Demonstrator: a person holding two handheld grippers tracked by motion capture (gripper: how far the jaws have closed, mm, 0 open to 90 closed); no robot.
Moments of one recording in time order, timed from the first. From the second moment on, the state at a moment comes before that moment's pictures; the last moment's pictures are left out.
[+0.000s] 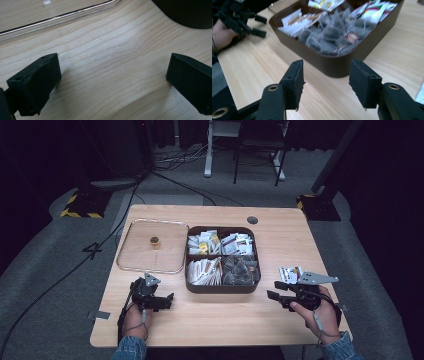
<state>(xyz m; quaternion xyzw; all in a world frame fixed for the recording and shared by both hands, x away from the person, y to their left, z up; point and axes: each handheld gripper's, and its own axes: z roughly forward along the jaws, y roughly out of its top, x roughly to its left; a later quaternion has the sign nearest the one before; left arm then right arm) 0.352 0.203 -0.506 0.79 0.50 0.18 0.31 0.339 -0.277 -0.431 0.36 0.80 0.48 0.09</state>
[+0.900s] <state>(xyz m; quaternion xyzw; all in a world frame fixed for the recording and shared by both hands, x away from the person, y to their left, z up) 0.352 0.203 -0.506 0.79 0.50 0.18 0.31 0.352 -0.254 -0.500 0.33 0.85 0.40 0.10</state>
